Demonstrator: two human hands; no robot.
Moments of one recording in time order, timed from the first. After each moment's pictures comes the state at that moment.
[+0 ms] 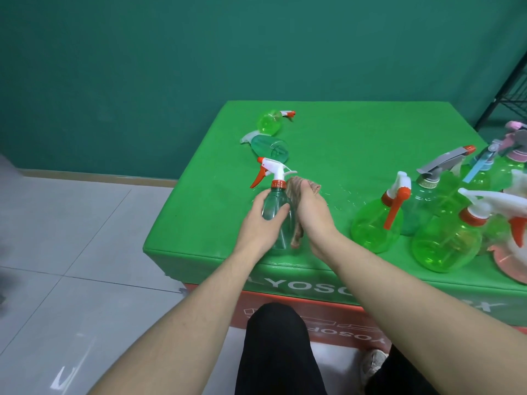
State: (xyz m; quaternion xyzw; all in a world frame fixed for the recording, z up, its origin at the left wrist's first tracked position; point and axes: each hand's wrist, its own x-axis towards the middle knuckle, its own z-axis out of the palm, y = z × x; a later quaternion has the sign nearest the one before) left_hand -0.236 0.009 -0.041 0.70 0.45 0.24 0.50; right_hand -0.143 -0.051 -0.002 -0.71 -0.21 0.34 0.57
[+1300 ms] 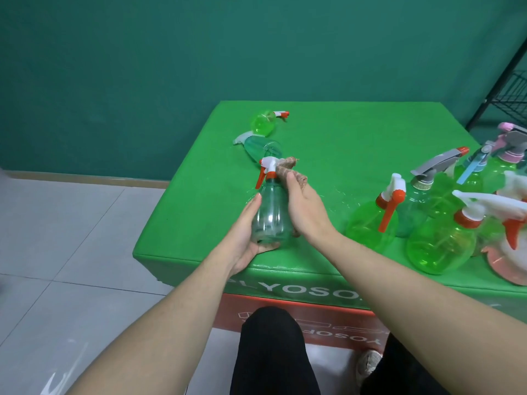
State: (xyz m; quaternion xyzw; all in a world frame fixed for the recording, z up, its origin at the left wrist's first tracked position) left_hand -0.243 0.028 -0.055 0.45 0.35 0.19 0.80; right_hand -0.129 -0.043 -0.003 -0.73 -0.36 0.27 0.52
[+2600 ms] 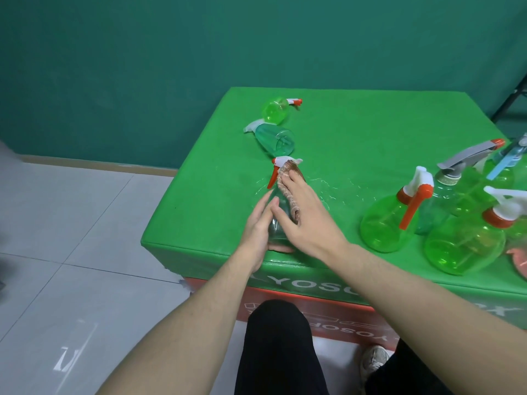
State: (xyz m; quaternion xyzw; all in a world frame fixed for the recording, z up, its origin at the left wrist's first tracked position) left_hand -0.240 0.022 -0.088 0.52 0.35 0.27 0.73; right_hand -0.130 -0.050 -0.055 -0.71 -0.60 0.09 0.35
